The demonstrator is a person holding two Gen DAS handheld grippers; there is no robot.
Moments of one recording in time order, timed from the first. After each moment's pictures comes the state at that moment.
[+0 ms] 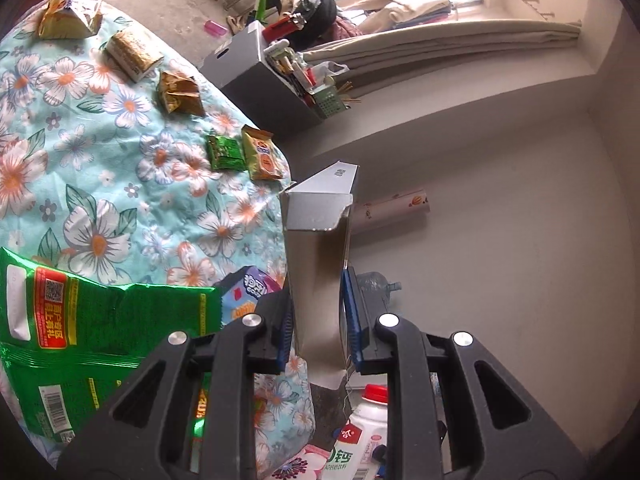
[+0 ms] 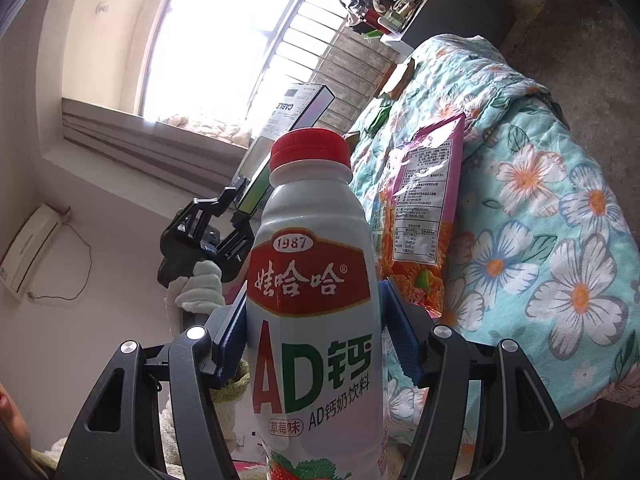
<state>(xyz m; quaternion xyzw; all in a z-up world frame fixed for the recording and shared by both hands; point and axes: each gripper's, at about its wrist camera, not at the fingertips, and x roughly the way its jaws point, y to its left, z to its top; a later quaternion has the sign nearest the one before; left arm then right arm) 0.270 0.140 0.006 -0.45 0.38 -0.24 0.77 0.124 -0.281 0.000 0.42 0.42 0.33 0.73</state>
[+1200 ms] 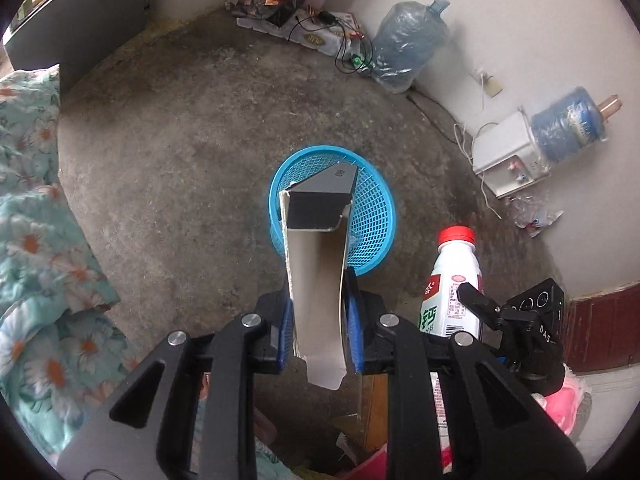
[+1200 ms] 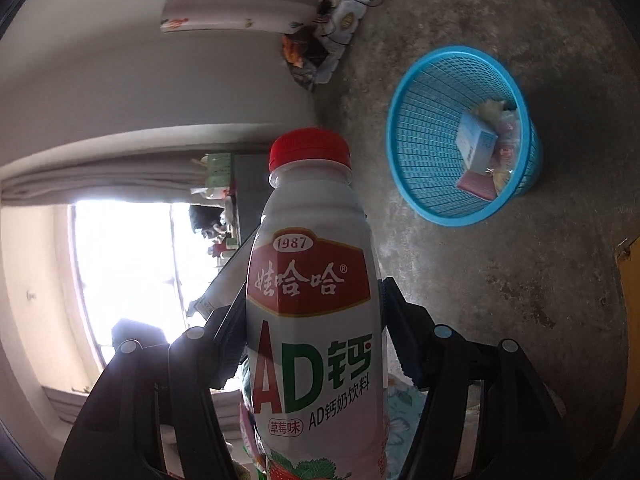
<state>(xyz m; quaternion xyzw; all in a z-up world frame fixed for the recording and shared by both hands) 0.343 -0.413 -0.139 0.04 0.61 -0.35 0.71 0.102 -0.630 -0.194 0.69 0.29 -0.04 0.66</state>
